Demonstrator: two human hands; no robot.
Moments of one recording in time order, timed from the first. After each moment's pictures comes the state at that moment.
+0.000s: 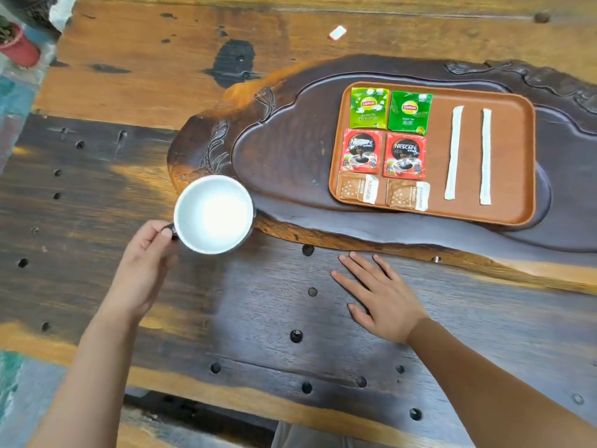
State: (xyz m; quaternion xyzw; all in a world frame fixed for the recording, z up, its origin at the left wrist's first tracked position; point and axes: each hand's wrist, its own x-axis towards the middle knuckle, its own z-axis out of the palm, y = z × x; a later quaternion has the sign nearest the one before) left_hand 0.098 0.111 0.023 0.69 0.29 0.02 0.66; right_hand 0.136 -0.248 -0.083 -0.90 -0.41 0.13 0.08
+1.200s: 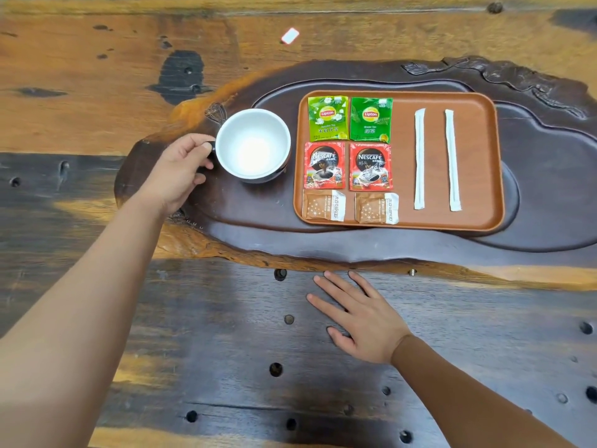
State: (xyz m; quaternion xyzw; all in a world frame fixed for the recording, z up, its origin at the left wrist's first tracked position) left_hand 0.298 0.082 -0.001 0.77 0.18 -0.10 0.60; right_hand 0.137 -0.250 -0.087 -0.89 -0.42 0.09 0.11
